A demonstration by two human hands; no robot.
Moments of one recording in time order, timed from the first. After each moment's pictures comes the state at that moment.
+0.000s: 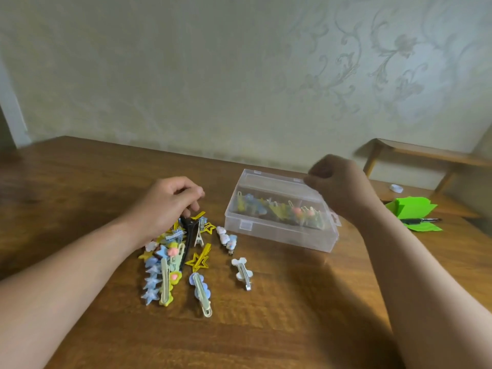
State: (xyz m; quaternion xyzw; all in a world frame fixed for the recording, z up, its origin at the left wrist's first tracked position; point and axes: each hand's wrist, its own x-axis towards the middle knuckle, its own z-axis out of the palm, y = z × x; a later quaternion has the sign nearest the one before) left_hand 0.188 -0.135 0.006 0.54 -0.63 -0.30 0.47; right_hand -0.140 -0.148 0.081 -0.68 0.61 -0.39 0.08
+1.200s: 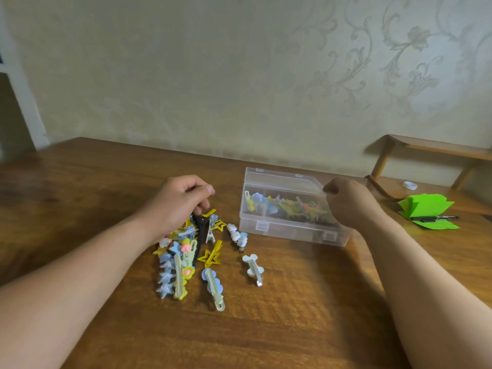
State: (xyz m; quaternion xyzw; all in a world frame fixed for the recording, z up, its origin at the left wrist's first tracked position) left_hand 0.188 -0.132 0.007 0.55 -0.62 -0.30 0.47; right_hand -0.153 -0.172 0.039 -0.64 0.73 -0.24 0.03
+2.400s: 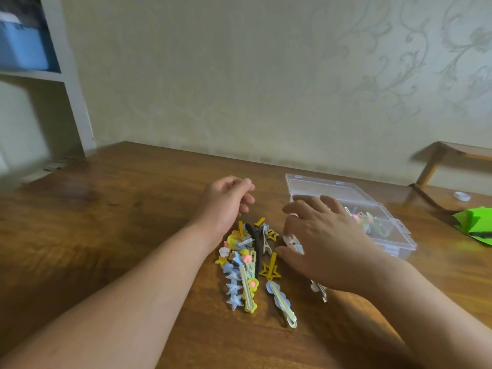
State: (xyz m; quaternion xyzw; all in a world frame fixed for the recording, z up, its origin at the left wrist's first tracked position) left_hand 0.197 -0.134 0.011 0.52 -0.51 -0.39 0.57; right_hand -0.016 -0.085 0.043 -0.86 0.48 -0.02 -0.15
